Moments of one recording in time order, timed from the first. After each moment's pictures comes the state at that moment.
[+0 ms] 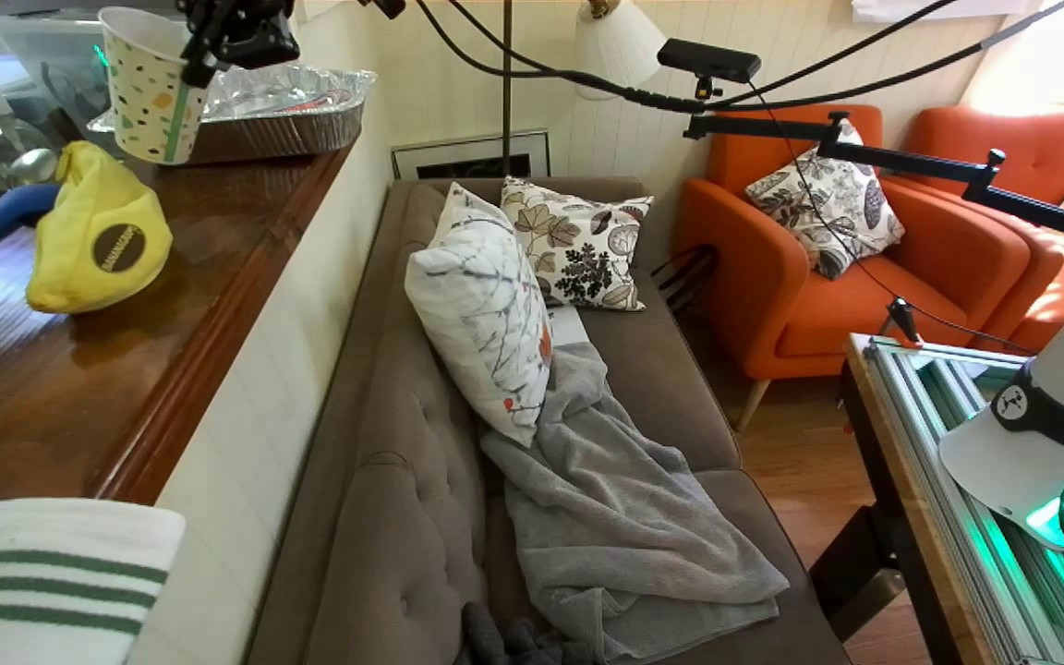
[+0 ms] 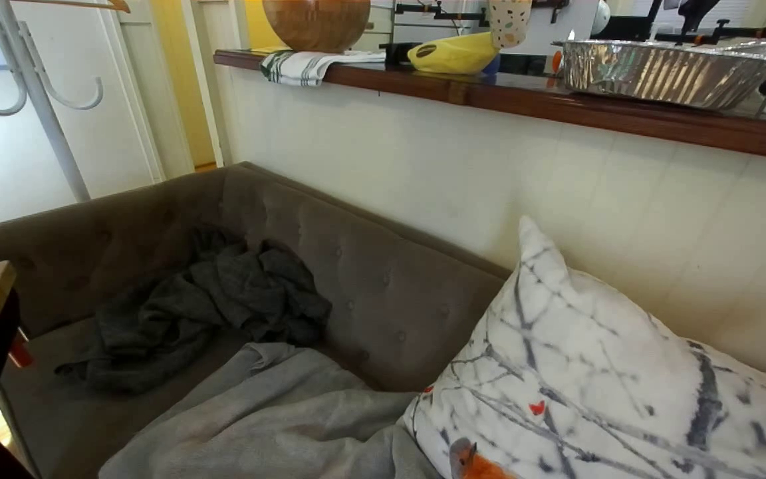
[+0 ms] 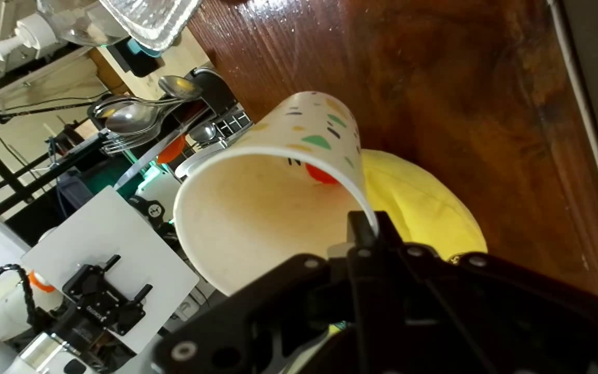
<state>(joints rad) -0.22 0.64 0.36 -1.18 0.16 2.51 -1.49</state>
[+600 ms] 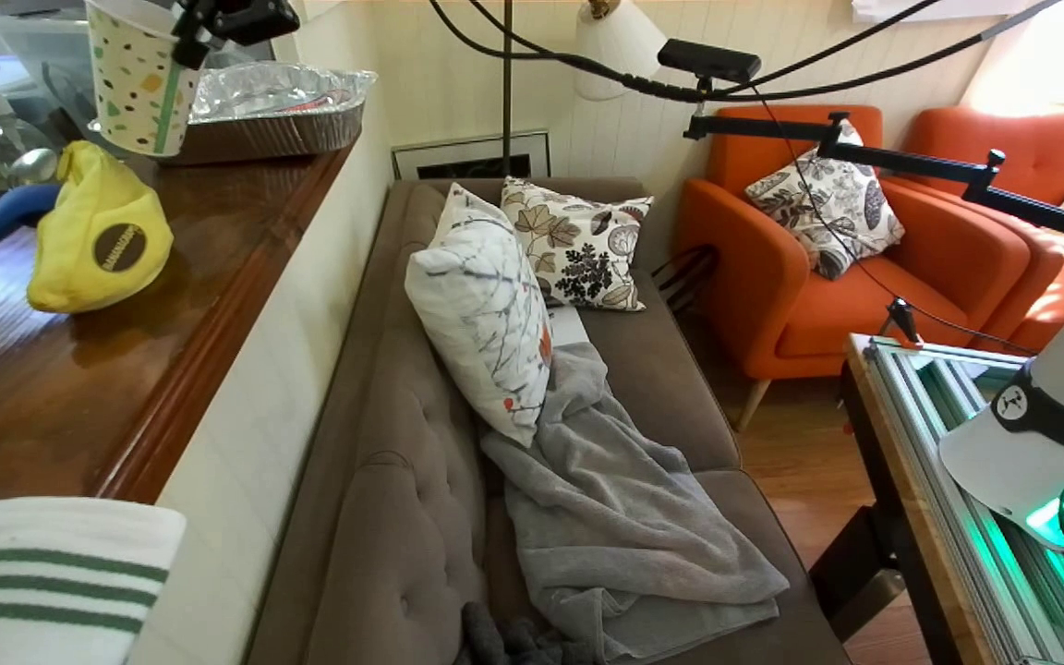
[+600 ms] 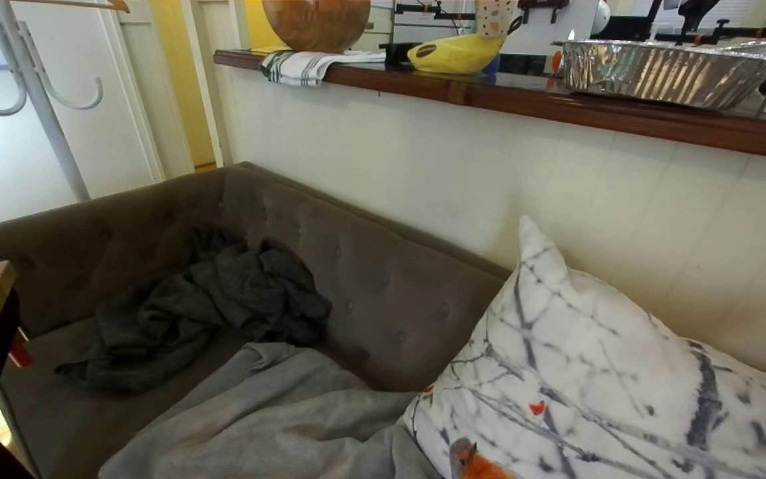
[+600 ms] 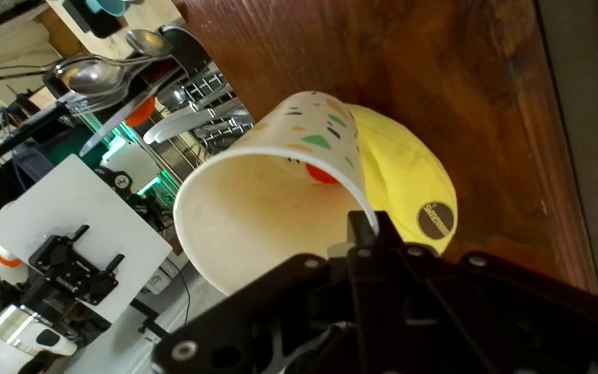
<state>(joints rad) -0.24 0.64 0.40 -1.11 0.23 2.36 -1.54</state>
